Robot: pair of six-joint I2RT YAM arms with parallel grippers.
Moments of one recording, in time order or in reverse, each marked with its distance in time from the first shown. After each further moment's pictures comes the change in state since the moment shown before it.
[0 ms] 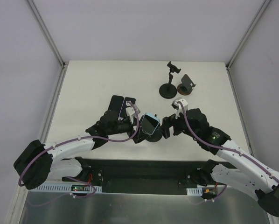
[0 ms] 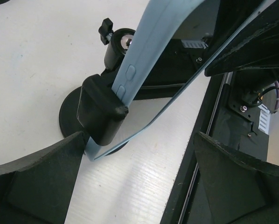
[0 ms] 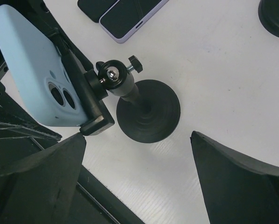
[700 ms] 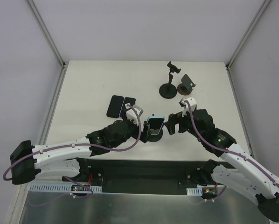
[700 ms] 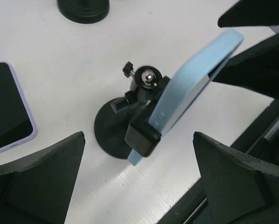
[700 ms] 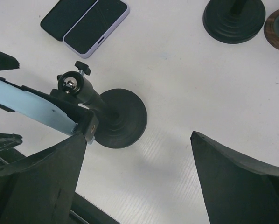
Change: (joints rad) left arm -0.348 -0.113 0.118 -0.248 -0.770 -0.082; right arm -0.039 -0.068 0.000 -0.035 0.130 -0.027
